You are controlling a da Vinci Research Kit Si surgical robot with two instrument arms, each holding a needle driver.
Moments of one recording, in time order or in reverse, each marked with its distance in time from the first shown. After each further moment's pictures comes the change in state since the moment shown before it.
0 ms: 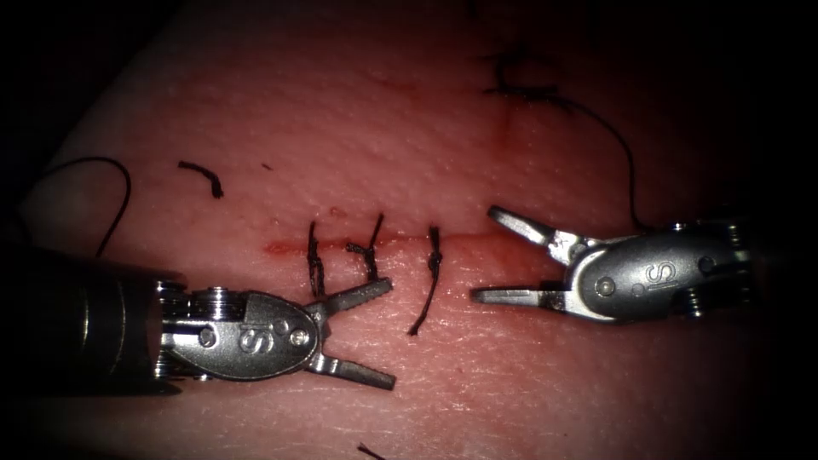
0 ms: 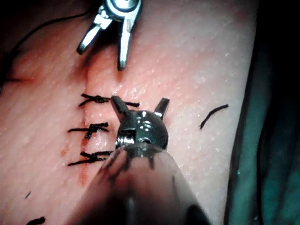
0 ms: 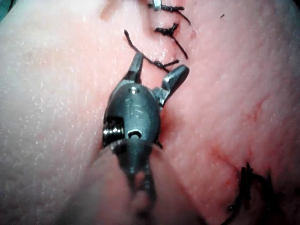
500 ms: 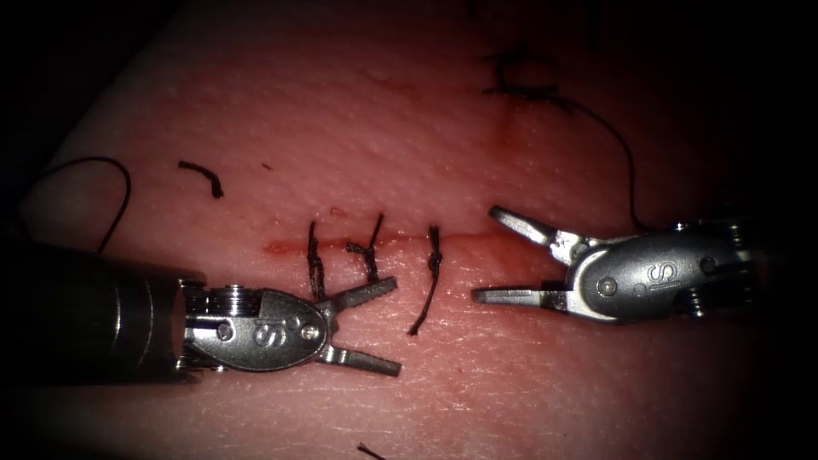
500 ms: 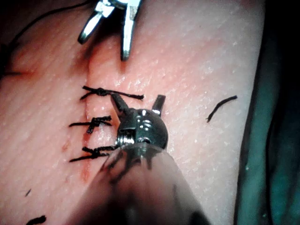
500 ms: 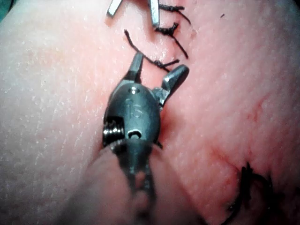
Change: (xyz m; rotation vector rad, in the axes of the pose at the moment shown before) right arm 0.000 0.000 0.000 0.001 0.000 -0.001; left arm -0.001 -0.001 0.002 0.030 0.038 0.007
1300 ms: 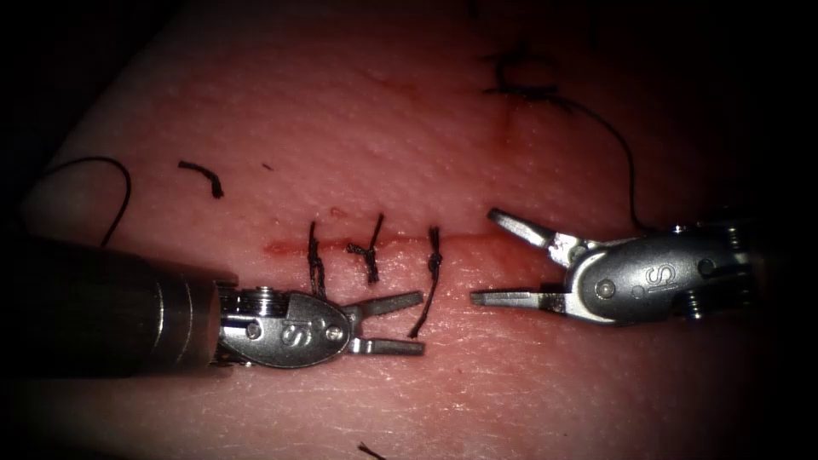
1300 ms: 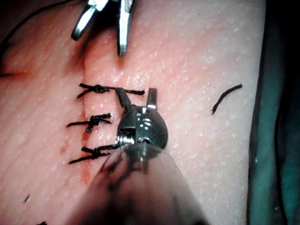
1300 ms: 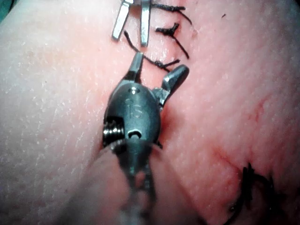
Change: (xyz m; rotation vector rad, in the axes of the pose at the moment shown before) right arm 0.000 0.000 0.000 0.000 0.001 -0.004; left arm -0.002 0.000 0.002 -0.035 0.053 0.052
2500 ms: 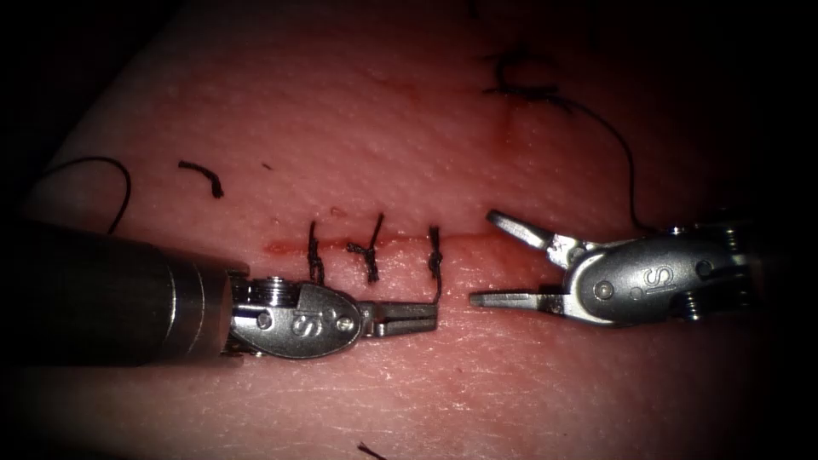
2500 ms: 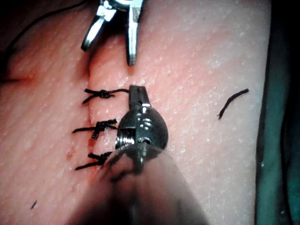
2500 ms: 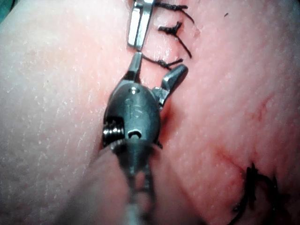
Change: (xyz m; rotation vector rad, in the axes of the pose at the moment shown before) right arm -0.001 -0.001 0.000 0.044 -0.013 -0.008; left arm 0.001 -0.001 0.000 -0.007 0.014 0.004
